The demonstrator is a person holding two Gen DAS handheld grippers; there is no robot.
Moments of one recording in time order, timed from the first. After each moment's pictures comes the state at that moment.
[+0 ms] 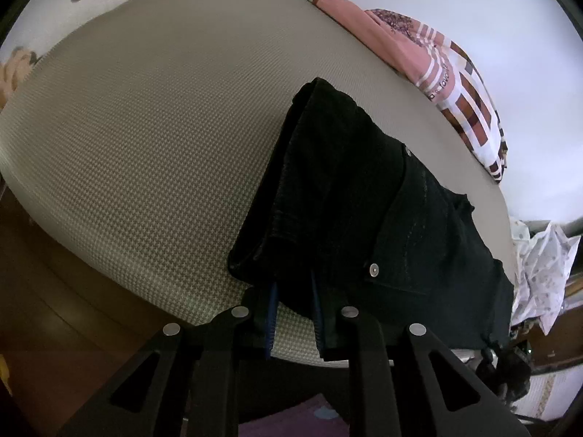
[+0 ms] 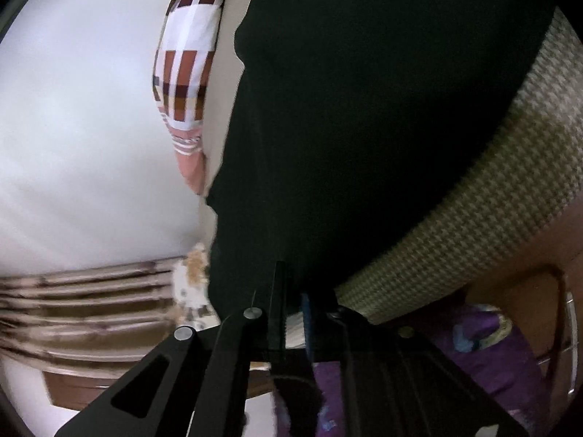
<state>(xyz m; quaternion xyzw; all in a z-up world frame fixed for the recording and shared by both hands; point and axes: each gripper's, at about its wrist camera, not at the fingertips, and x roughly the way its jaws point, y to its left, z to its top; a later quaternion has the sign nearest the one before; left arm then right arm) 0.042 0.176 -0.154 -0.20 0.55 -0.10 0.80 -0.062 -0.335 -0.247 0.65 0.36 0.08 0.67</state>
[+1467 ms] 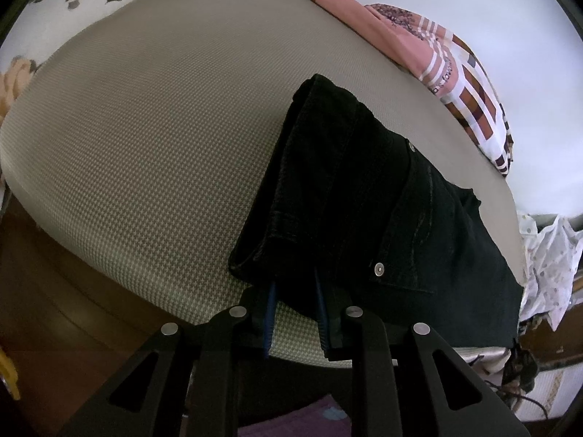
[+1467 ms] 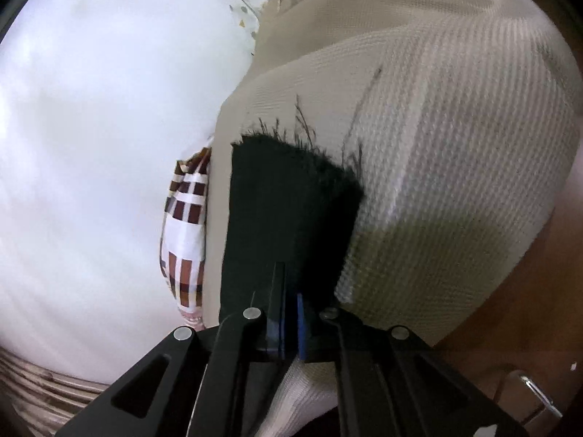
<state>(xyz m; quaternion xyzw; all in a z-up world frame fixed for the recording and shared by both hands) 0.044 0.171 -0.154 -0.19 0.56 -0.09 0.80 -0.202 -0.554 -0.248 0.67 0.16 -0.12 0.72</state>
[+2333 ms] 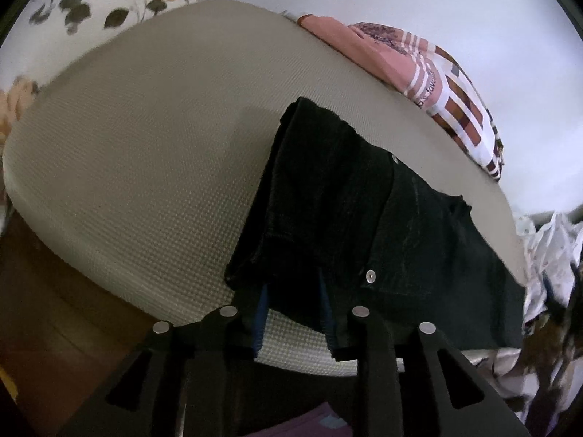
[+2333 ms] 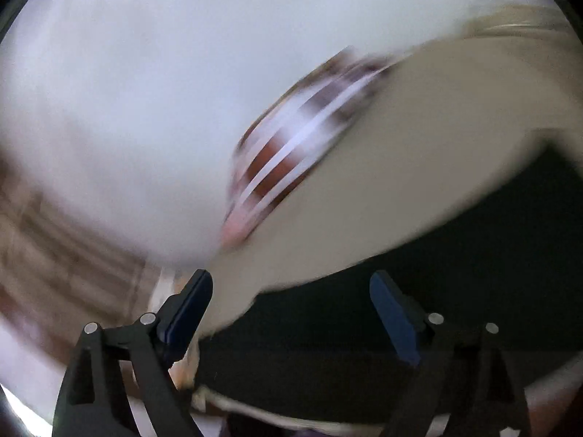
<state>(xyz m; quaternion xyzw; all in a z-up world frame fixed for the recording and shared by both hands) 0.029 0.168 -0.140 -0.17 0.51 -0.10 0.84 -0.016 -0.421 -0.083 0.42 0.27 0.13 0.86</state>
